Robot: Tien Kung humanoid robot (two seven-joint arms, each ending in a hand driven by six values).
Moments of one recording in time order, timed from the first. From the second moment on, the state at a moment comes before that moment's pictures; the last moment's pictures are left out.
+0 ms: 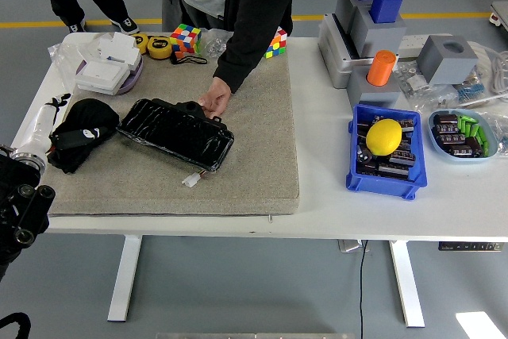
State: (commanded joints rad) left arm -0.44 0.16 -1.52 -0.72 1.91 0.19 0.00; right arm -0.04 -0.13 1.62 0.26 -1.39 0.01 0.14
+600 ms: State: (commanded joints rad) left arm -0.49 0.13 -1.51 -0.63 1.88 0.24 -0.05; right arm -0.04 -0.13 1.62 0.26 -1.39 0.01 0.14
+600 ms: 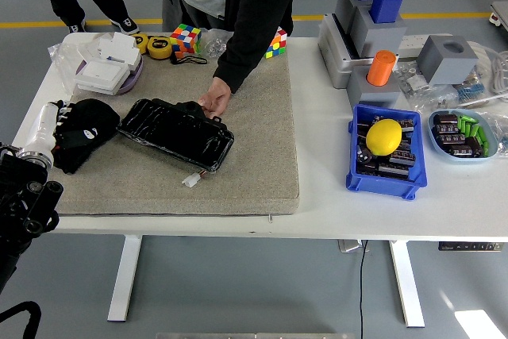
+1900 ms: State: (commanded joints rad) left arm -0.50 0.09 -1.37 -0.71 1.84 0.31 -0.18; right arm -0.04 -0.13 1.61 0.26 -1.39 0.01 0.14
